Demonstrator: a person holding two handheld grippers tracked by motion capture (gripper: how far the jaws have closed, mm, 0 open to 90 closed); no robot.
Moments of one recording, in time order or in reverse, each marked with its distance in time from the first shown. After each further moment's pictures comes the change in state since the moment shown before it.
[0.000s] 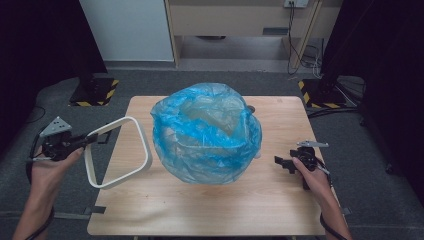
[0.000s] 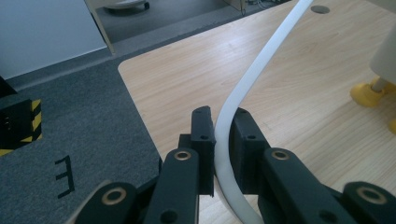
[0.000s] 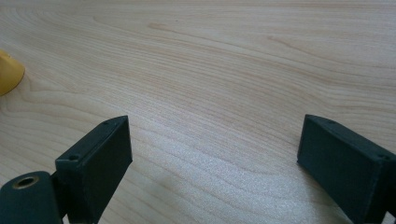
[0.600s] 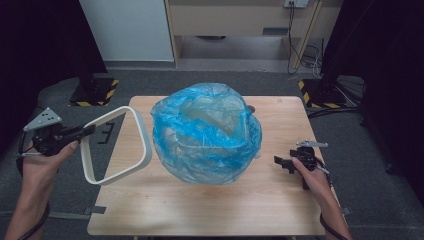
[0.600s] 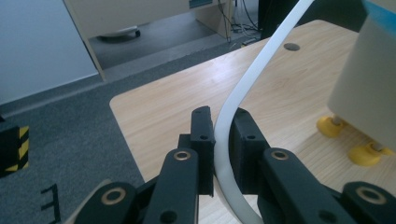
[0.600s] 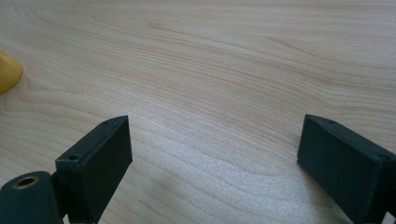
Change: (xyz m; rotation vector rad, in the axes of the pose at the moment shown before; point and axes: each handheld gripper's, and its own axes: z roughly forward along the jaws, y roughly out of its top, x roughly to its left) left arm -0.016 0.039 -0.030 -0.092 -0.045 0.019; right arm 0.001 0.000 0.001 0.002 -0.005 -0.007
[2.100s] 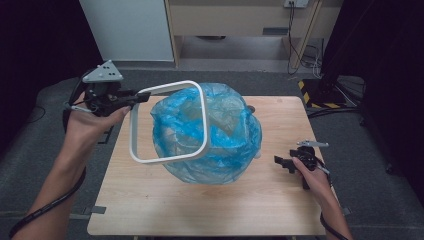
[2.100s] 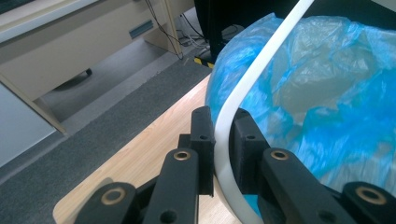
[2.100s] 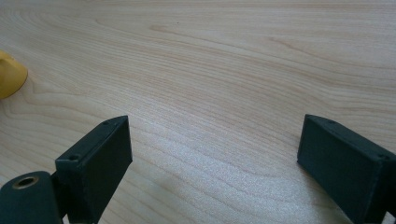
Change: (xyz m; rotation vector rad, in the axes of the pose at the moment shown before) left arm -0.110 0.154 0.048 0.018 -0.168 0.235; right arm -0.002 0.000 0.000 -0.006 0.016 0.011
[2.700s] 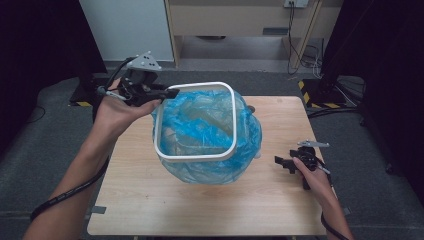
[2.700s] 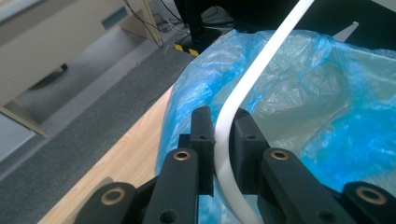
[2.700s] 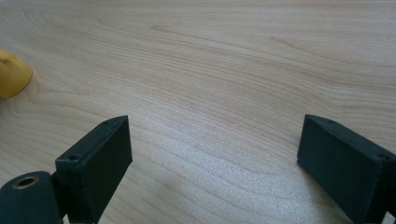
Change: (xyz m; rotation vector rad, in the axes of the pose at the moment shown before) left arm -0.029 0.049 0.042 0.092 -0.073 0.050; right arm -0.001 -0.001 -0.001 0.000 0.012 0.006
